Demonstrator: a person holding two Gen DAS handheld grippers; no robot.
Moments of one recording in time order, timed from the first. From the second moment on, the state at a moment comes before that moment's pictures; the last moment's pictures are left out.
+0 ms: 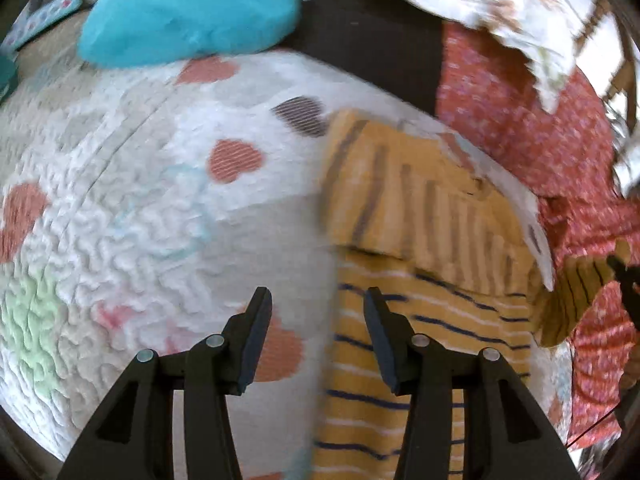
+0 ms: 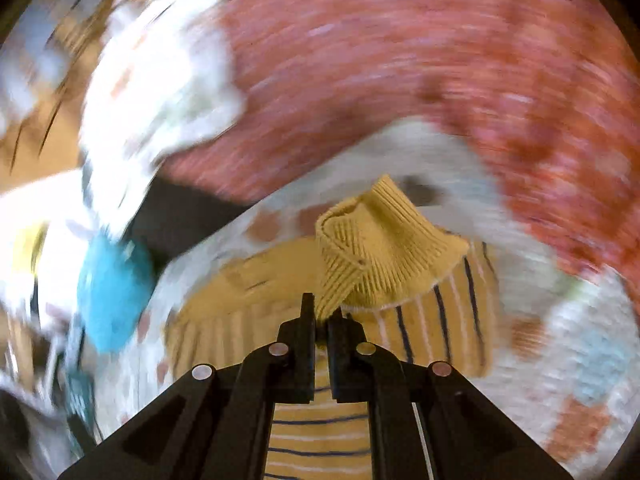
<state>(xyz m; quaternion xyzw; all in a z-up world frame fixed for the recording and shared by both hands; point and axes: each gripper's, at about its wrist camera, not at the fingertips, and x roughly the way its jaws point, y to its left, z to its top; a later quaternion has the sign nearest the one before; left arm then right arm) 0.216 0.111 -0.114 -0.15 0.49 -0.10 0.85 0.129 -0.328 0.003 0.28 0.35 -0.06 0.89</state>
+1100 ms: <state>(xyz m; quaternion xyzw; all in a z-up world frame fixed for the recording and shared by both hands) 0.255 0.124 -0.146 -0.25 0.54 -0.11 0.79 0.245 -0.205 -0.119 0.16 0.51 -0.01 0.85</state>
